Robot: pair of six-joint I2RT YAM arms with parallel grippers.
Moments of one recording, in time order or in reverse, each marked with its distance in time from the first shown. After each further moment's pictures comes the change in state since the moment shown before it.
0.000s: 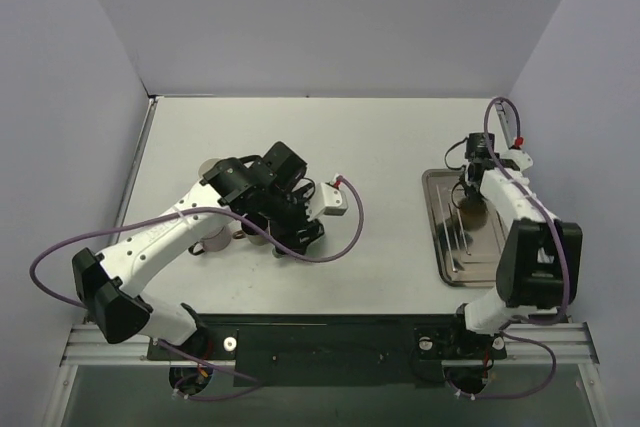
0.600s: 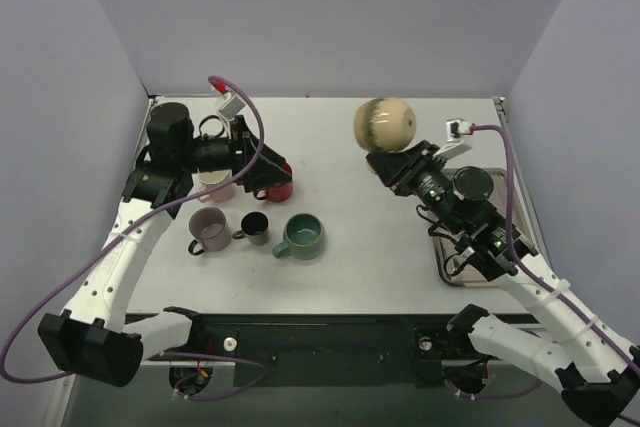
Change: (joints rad) left arm 0.595 -0.197 -0.137 0.673 0.674 -0.681; right arm 0.666 -0.811 -0.132 0.361 -0.344 -0.152
